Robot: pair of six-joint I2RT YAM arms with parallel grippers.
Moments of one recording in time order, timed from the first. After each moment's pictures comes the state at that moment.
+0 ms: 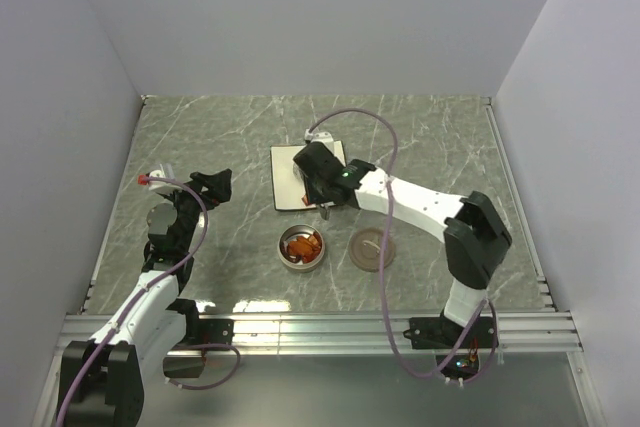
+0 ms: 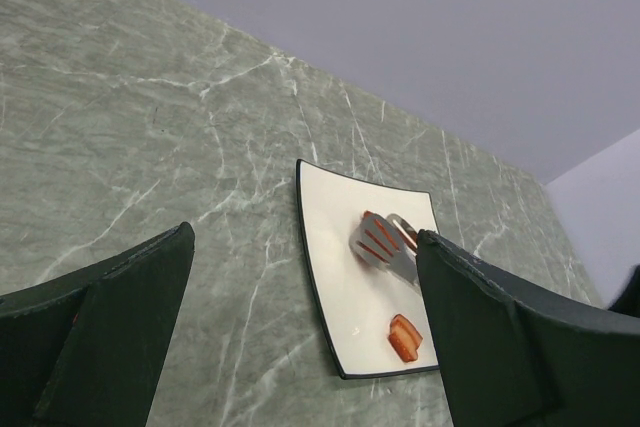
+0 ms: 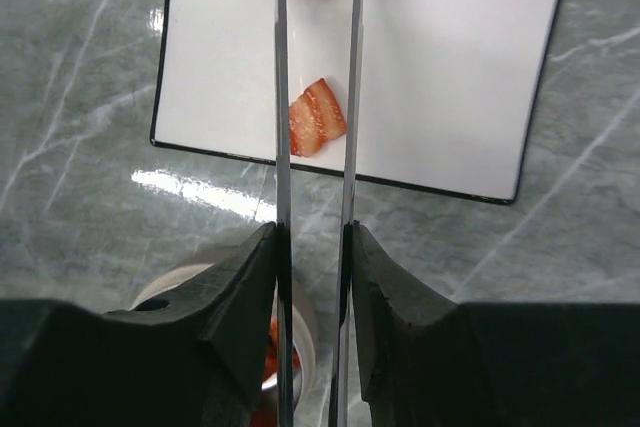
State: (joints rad) left arm -0.07 0.82 0.22 0.65 0.06 -0.59; right arm 0.87 1.80 1.41 -0.54 0.33 0.51
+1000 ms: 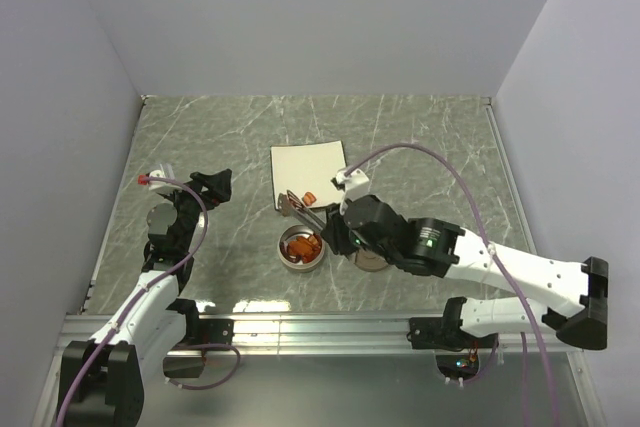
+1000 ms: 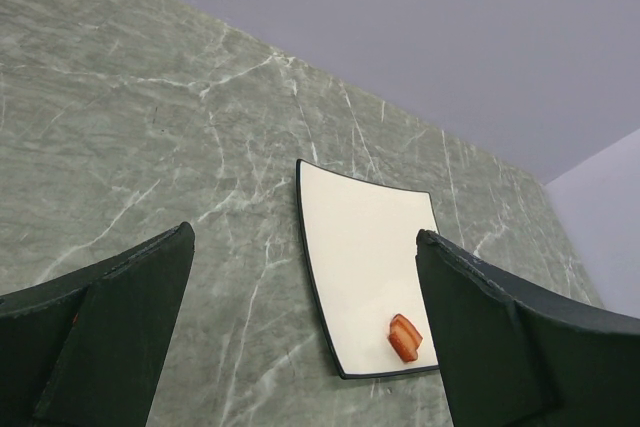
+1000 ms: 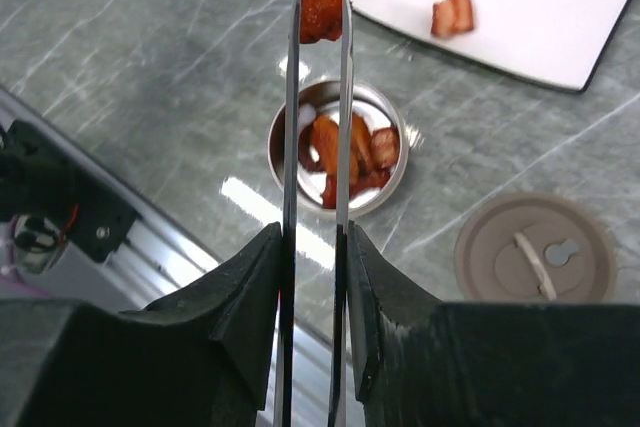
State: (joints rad) left arm -0.07 0.82 0.22 0.65 0.06 -0.59; right arm 1.16 1.13 1.06 -0.55 0.35 0.53
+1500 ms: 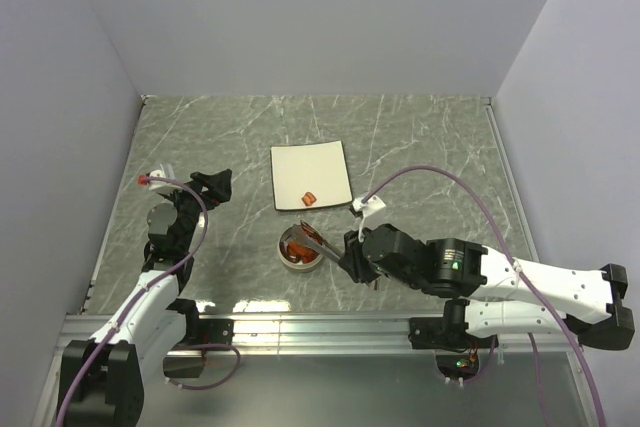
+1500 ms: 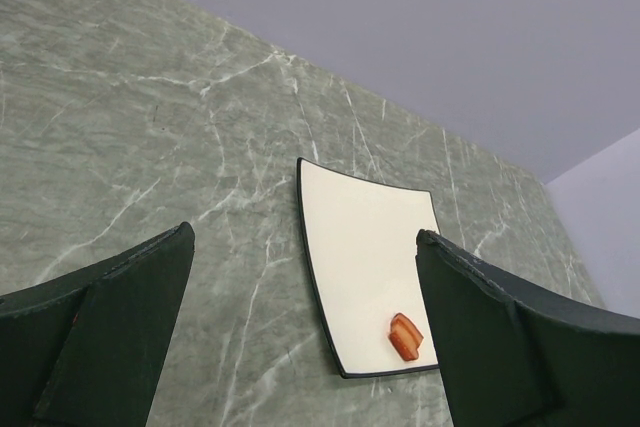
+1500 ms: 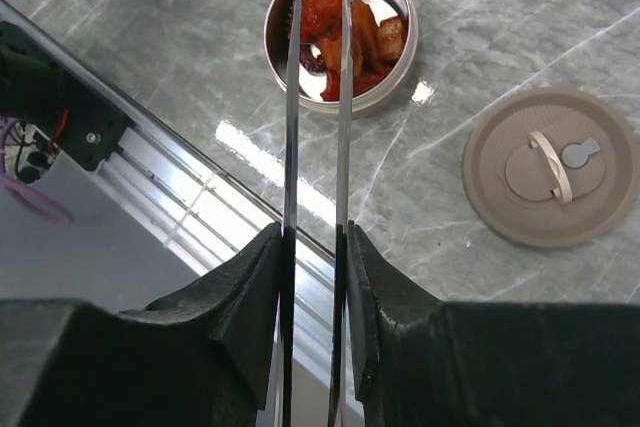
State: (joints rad) left arm -0.07 0.83 0.22 0.65 0.06 -0.59; right arm 1.30 0.94 0.92 -0.69 0.38 0.65
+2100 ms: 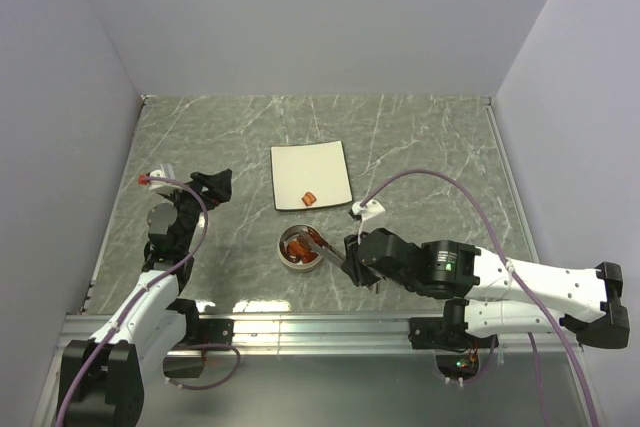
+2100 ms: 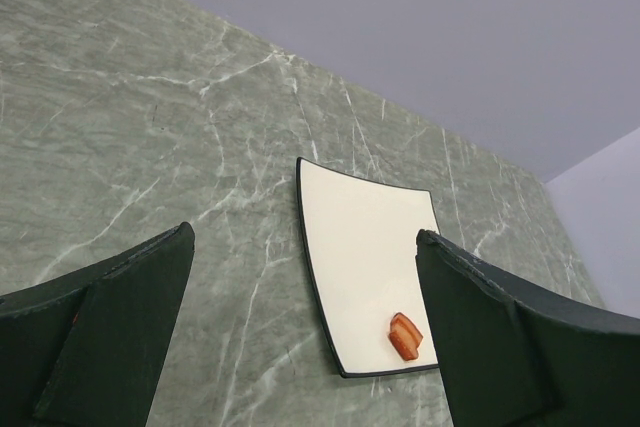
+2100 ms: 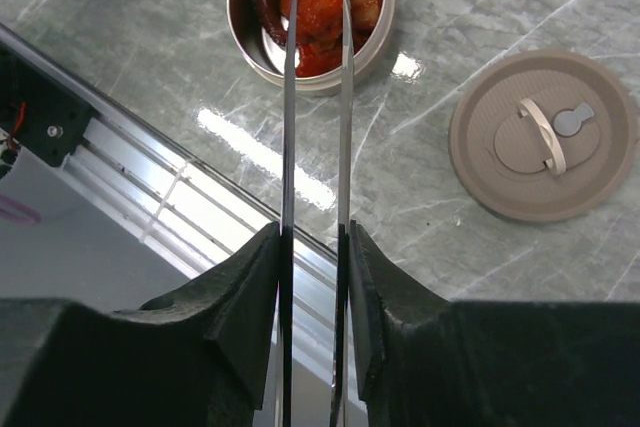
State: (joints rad) left arm -0.07 0.83 0.22 0.65 0.06 -0.59; right arm 1.31 0.96 0.89 -0.72 0.39 0.69
